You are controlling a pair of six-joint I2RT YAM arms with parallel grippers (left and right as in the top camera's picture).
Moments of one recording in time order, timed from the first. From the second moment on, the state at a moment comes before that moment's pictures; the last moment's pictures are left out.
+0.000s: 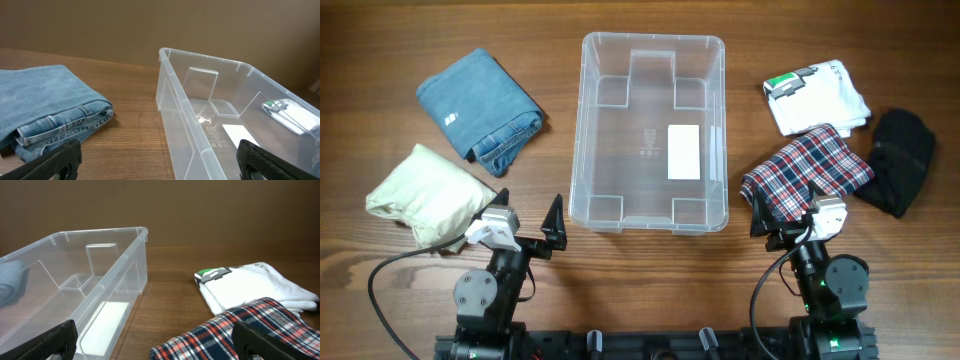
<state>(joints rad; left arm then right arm) -0.10 0.03 0.01 -0.07 0.11 -0.23 0.08 0.11 0.01 0.00 -0.09 0.10</state>
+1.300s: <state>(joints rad) -0.10 0.03 0.01 -0.07 0.11 -0.23 0.08 0.11 0.08 0.15 -0.31 0.66</state>
